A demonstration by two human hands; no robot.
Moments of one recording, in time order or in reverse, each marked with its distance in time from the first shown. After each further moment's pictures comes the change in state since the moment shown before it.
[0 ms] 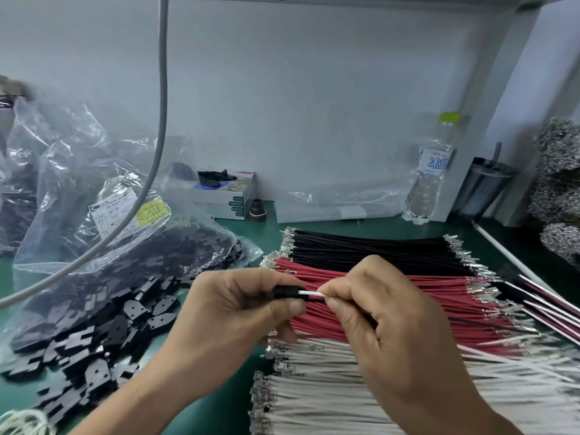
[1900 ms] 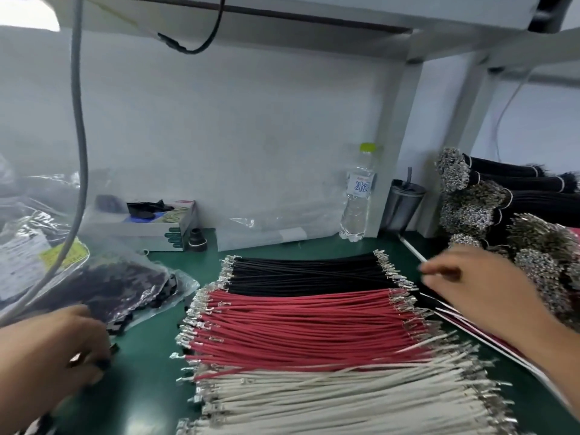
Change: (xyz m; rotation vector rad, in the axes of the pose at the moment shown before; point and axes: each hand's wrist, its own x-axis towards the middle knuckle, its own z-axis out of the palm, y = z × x) left_hand 0.049 -0.185 -0.235 1.373 -0.061 0.107; right_hand -0.002 0.174 -0.133 -0.615 -0.206 0.406
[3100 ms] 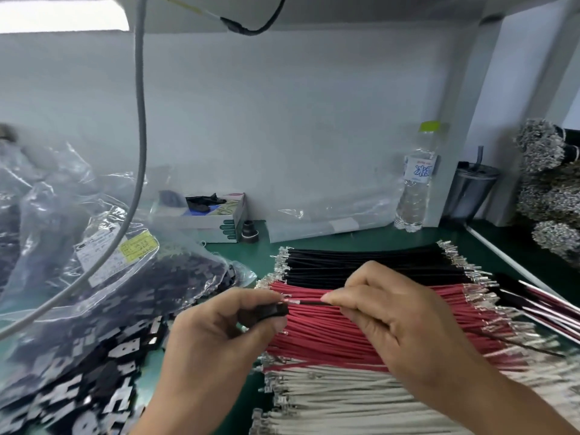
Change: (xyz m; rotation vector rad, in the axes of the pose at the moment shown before) left_hand -0.009 0.268 -0.121 -1.142 0.368 -0.107; right_hand -0.034 -0.174 0.031 0.608 0.116 -0.543
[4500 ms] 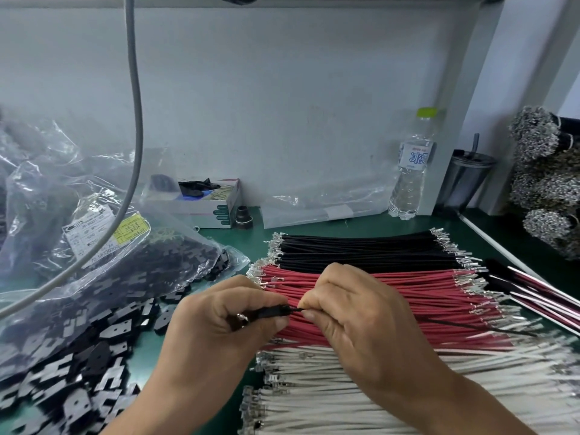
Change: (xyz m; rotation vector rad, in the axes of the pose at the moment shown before) left_hand -0.006 0.018 -0.001 0.189 -0.131 0.080; right_hand -0.004 -0.021 0.023 -0.082 -0.007 -0.059
